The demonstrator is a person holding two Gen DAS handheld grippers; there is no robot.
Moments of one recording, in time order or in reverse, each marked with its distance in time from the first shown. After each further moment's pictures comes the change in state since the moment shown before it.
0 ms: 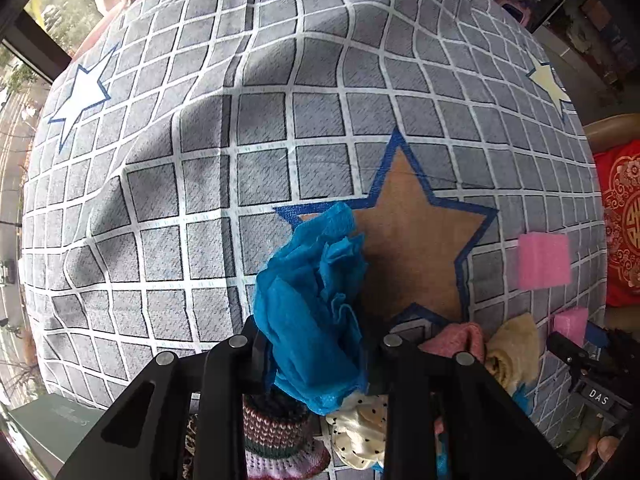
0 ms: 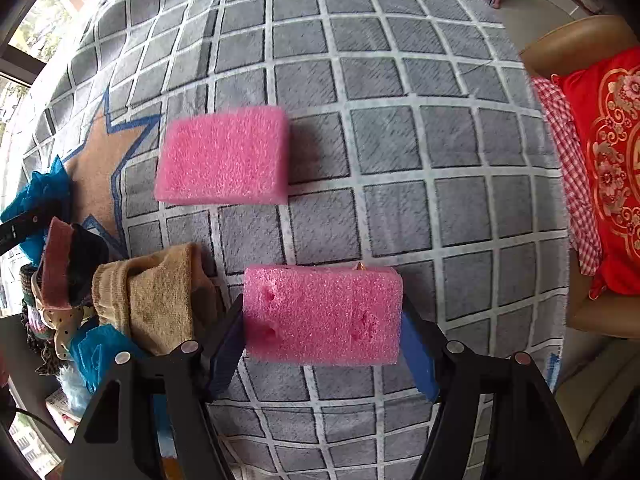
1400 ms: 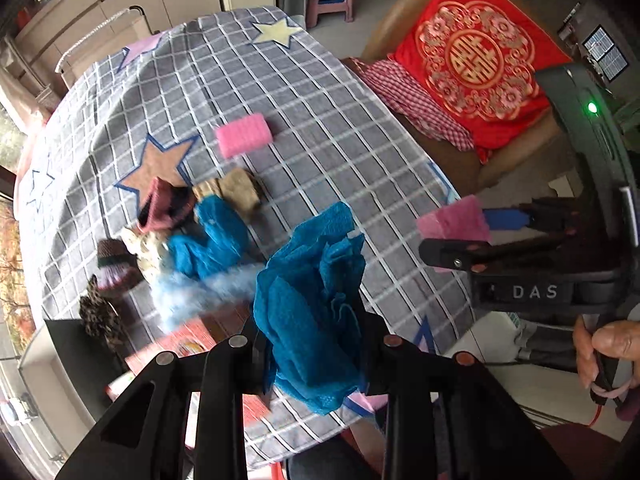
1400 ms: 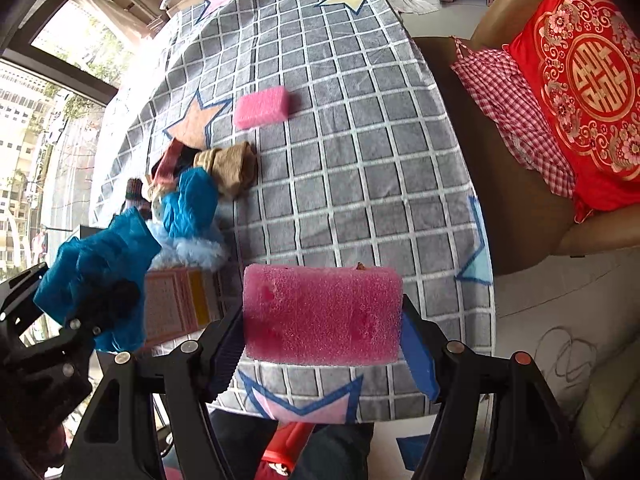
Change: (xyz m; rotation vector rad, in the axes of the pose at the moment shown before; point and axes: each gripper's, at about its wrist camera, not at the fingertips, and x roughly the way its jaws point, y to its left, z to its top) left arm -0.172 -0.198 -0.213 0.414 -0.060 -0.131; right arm -0.118 -0.069 -0.141 0.023 -0.087 0.218
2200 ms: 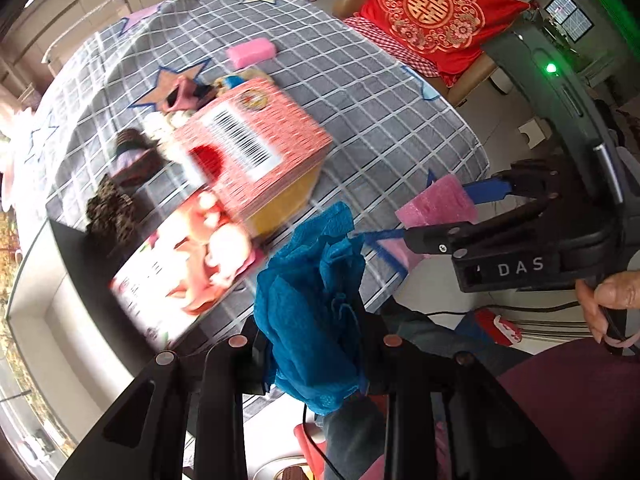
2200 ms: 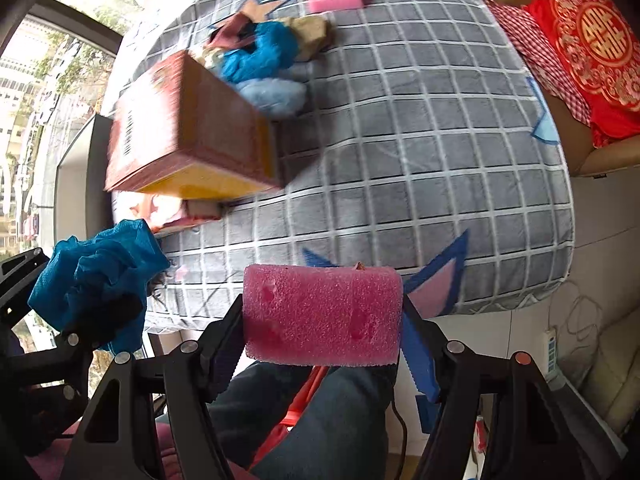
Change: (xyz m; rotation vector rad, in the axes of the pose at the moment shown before) left arm -0.030 0.064 -0.161 0.119 0.028 -0.070; right arm 0.036 0.104 -0.138 -0.031 0.095 -0.032
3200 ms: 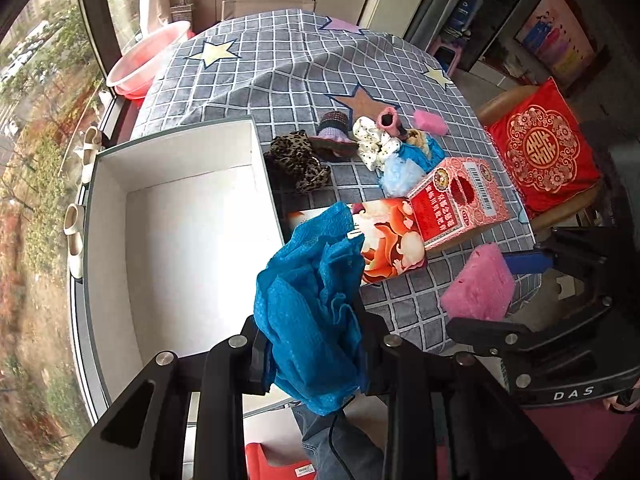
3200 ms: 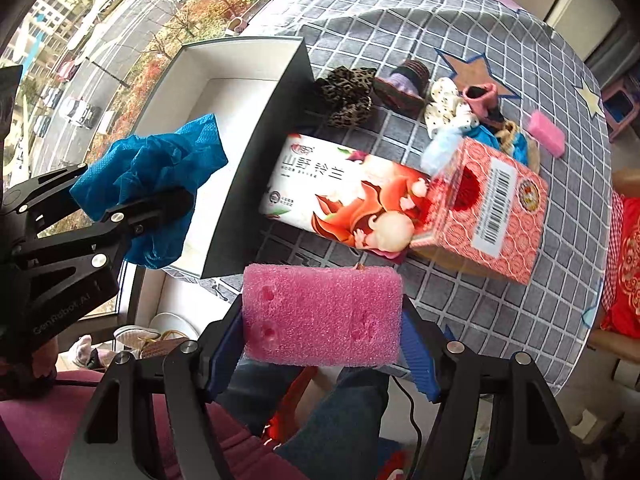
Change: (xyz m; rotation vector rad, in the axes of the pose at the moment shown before) left arm -0.055 0.144 -0.102 -0.511 -0.230 0.078; right arm -0.004 0.207 -0.001 -0.541 0.005 -0.056
